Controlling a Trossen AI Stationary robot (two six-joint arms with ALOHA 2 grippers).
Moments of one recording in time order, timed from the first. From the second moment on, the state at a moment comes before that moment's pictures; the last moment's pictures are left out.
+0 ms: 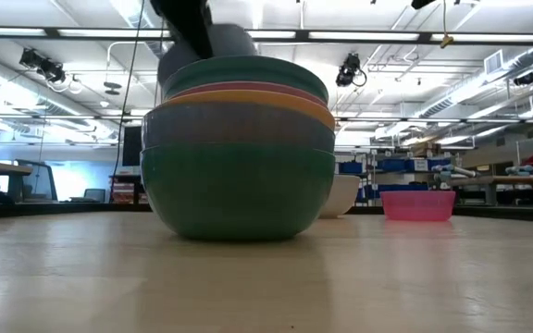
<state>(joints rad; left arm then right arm) -0.07 1.50 1.45 -1.00 -0.08 -0.11 0.59 1.28 1.32 -1.15 0.86 0.78</state>
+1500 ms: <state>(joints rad) -0.32 1.71 1.55 -0.85 0.11 -0.33 0.55 1.28 1.32 -1.14 0.86 0.75</state>
